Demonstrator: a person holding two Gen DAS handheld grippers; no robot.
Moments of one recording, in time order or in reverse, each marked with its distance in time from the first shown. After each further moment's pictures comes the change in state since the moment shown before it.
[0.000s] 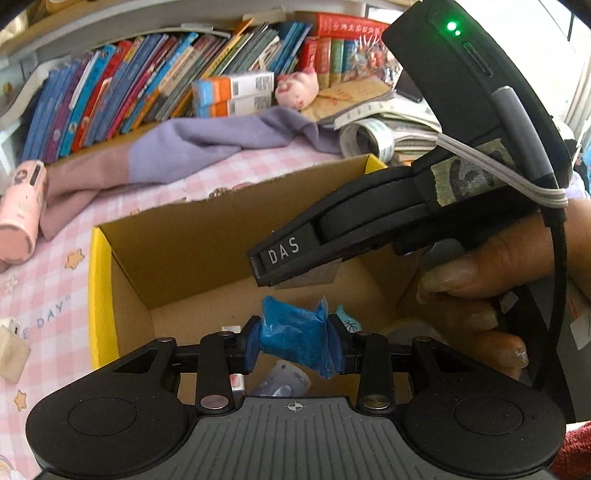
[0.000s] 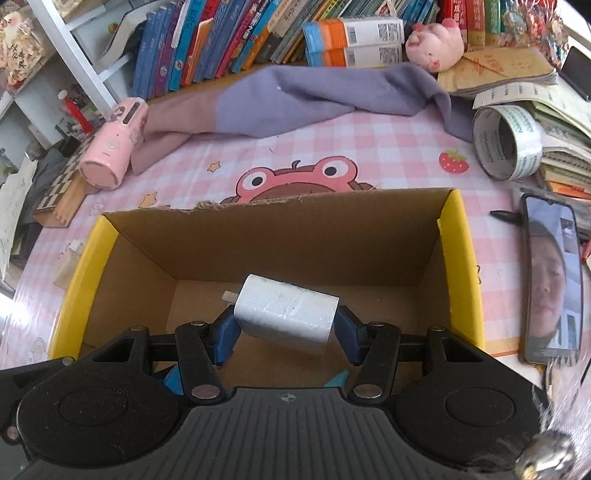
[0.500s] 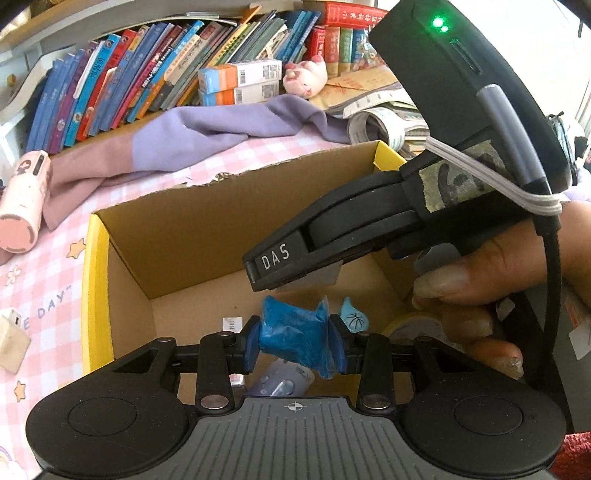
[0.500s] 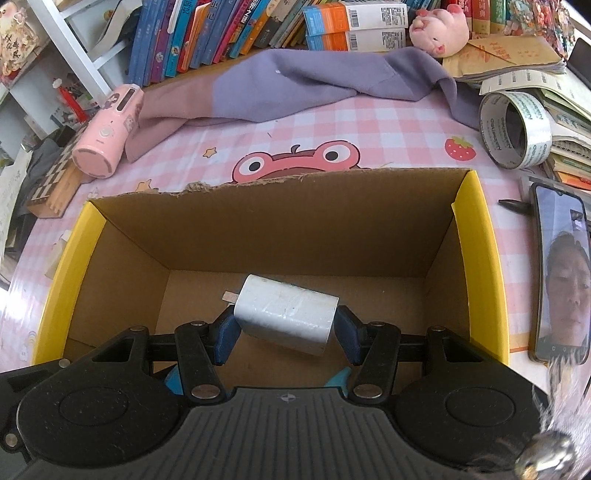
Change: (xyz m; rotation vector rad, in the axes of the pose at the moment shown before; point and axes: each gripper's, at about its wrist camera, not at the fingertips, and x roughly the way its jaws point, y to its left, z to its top) left arm 0.005 -0.004 -0.007 -0.011 0.011 0.038; right arm 0.012 -0.002 -0.002 0.001 0.027 0.000
